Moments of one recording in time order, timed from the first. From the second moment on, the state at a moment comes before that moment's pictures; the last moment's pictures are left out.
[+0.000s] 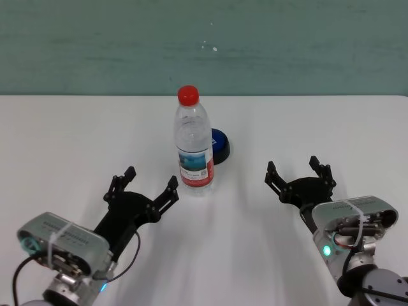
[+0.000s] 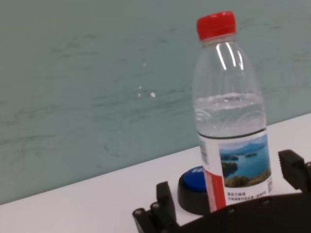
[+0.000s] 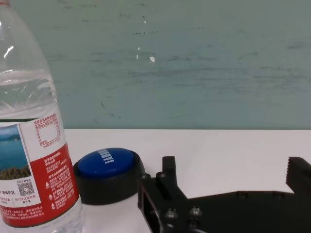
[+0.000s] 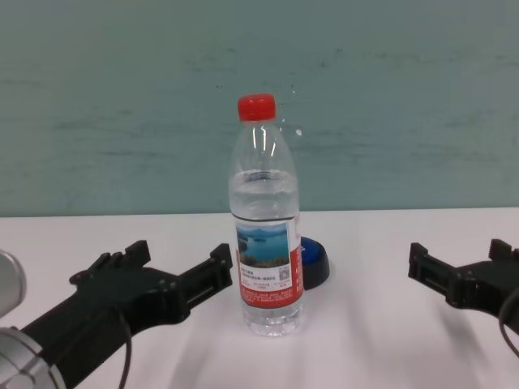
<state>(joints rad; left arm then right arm) 0.15 0.21 0.20 -1.69 -0.03 -0.13 -0.19 -0.06 0.16 -0.26 -1.64 0.19 -0.04 -0.06</state>
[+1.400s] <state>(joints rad) 0.18 0.18 0.14 -1.69 -0.01 -0.14 -0.15 -0.06 0.16 -0.26 -1.64 0.19 -0.04 -0.06</state>
